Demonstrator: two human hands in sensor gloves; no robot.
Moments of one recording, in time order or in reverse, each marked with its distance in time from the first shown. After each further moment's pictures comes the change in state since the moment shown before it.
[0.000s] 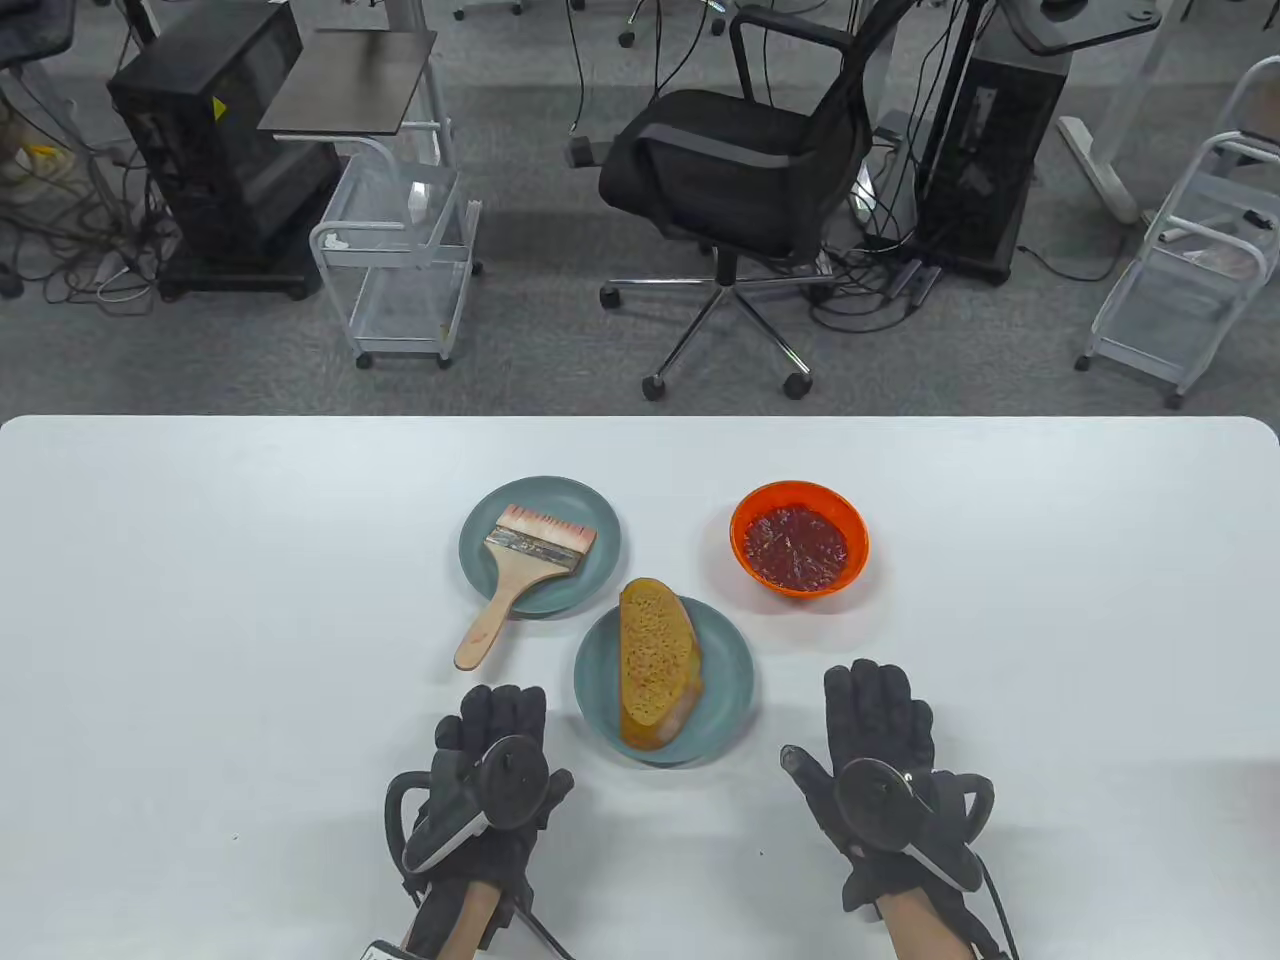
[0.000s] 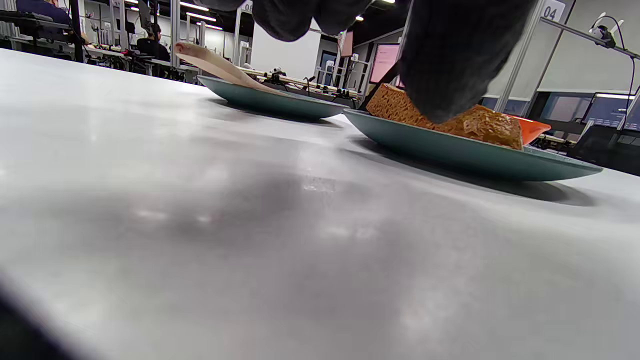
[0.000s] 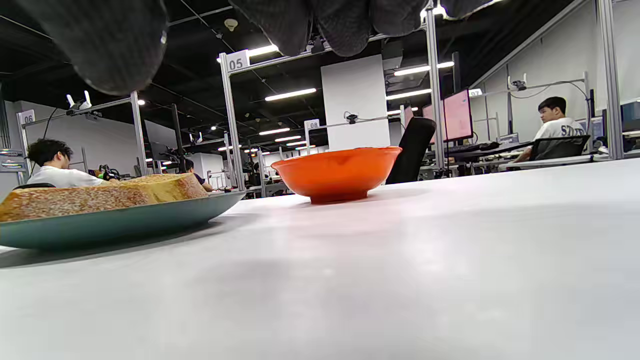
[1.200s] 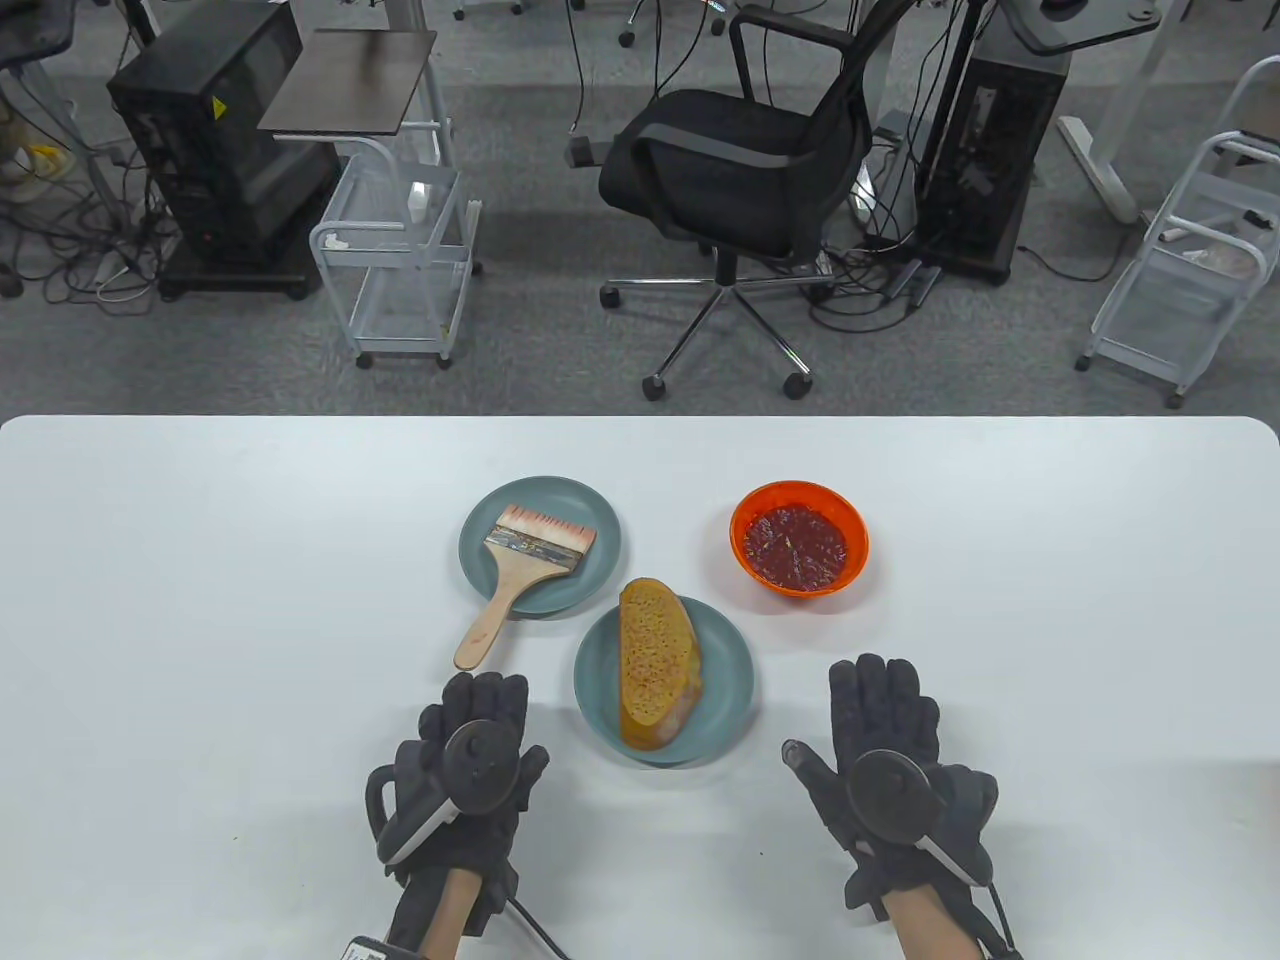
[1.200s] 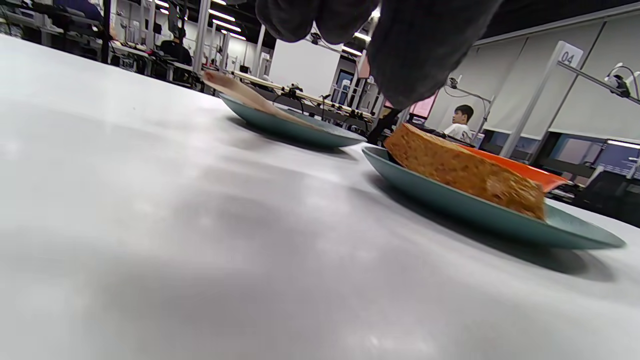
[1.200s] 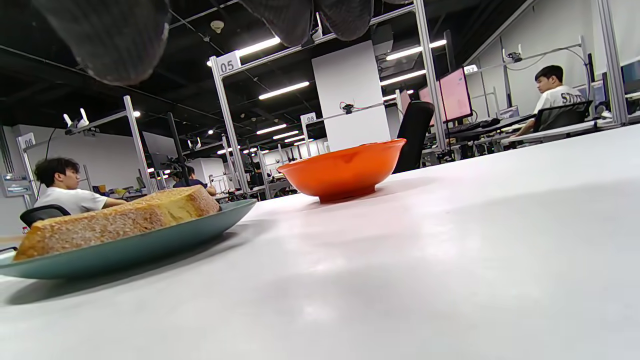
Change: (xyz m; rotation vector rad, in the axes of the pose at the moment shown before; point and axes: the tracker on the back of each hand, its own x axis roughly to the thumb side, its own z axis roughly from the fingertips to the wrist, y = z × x) left_hand -0.024 0.023 -0.006 0.066 0.052 0.092; right_hand -0.004 -0.007 -0.002 0.019 0.017 -0.107
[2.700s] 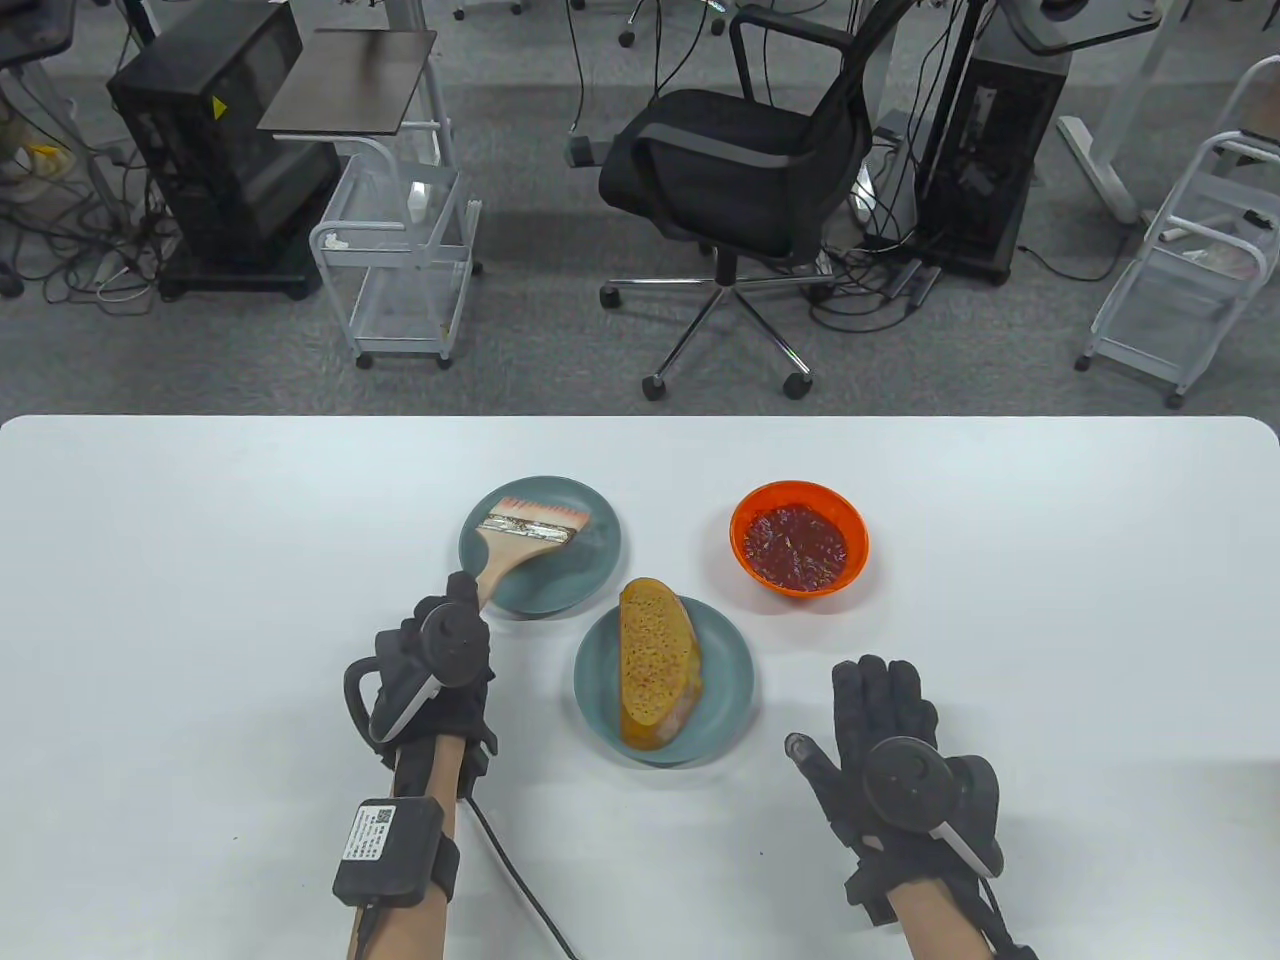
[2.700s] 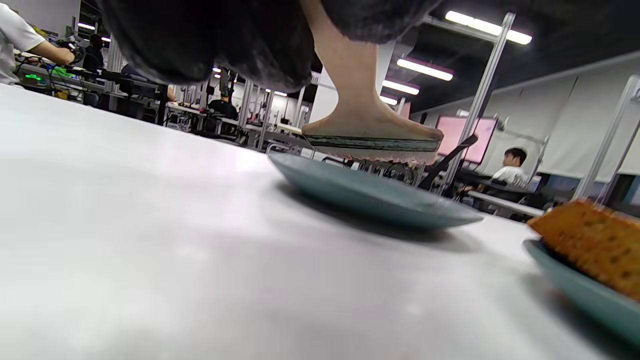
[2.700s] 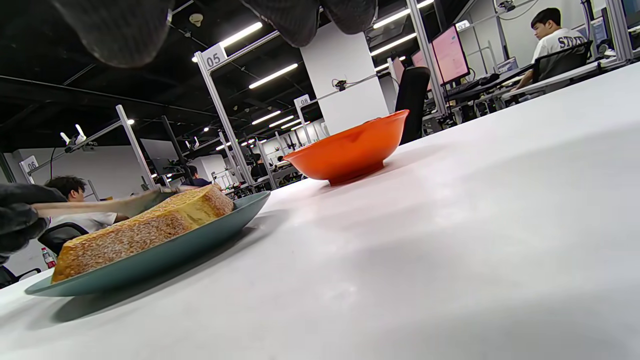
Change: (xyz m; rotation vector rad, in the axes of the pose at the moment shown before) left_hand -0.033 0.020 -0.083 0.158 0.099 -0.002; right_hand -0.007 0.000 -0.004 0.062 0.030 -0.121
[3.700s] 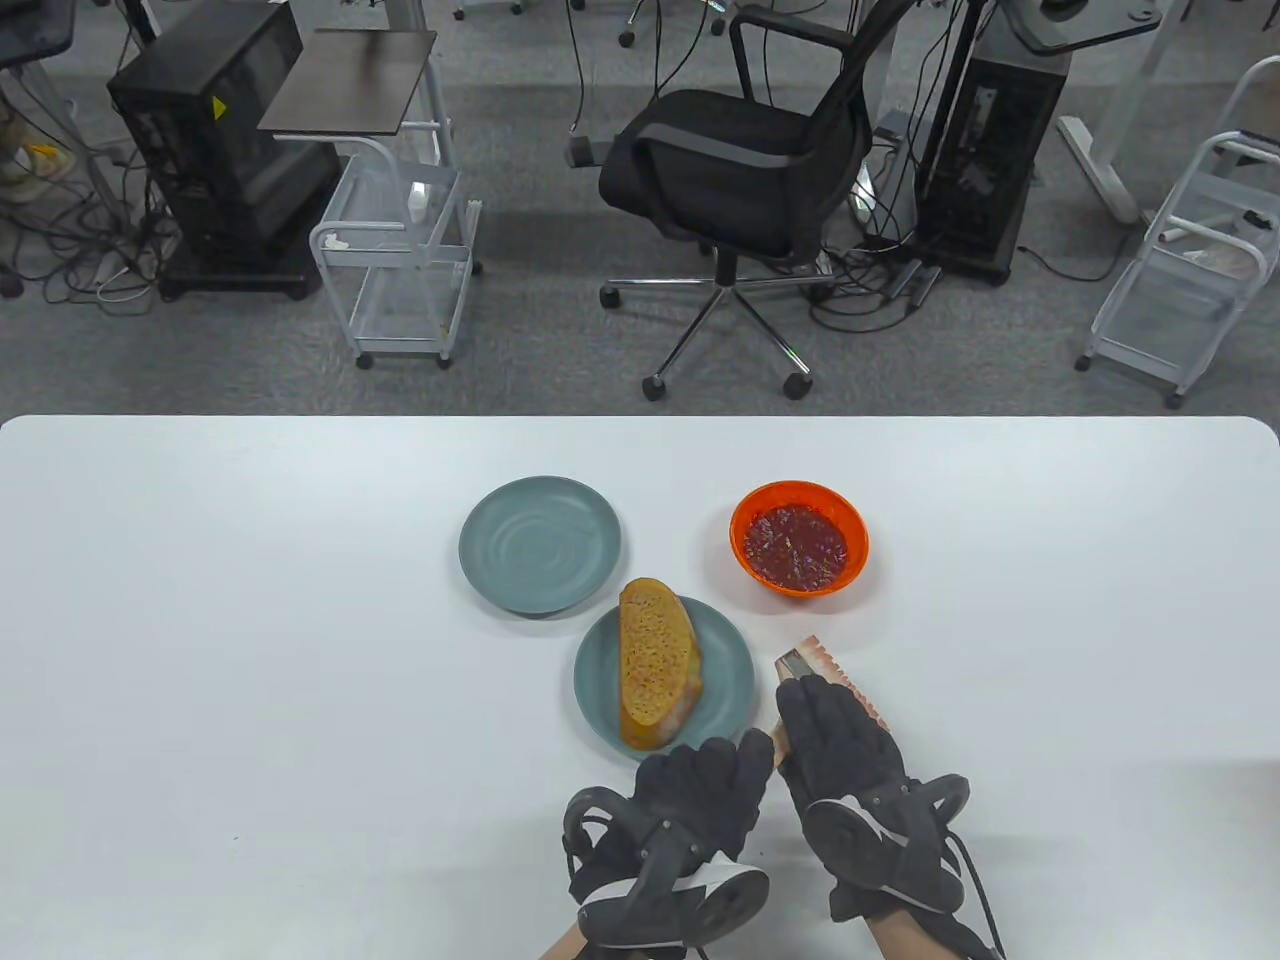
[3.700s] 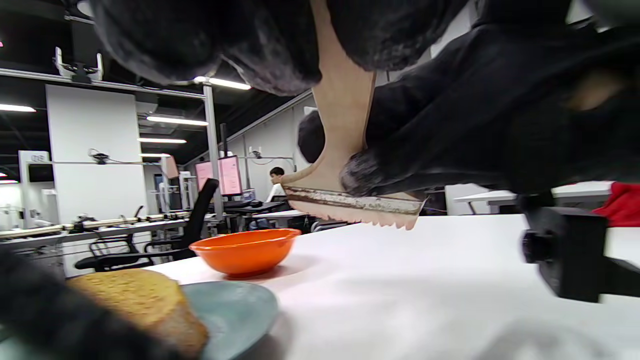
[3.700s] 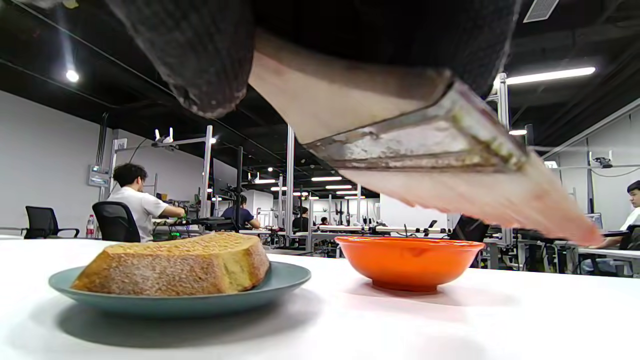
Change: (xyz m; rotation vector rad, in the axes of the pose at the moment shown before) left_hand 0.225 0.010 0.171 0.126 -0.746 -0.224; right_hand 0.053 -0.012 0.018 -0.215 -0.276 0.326
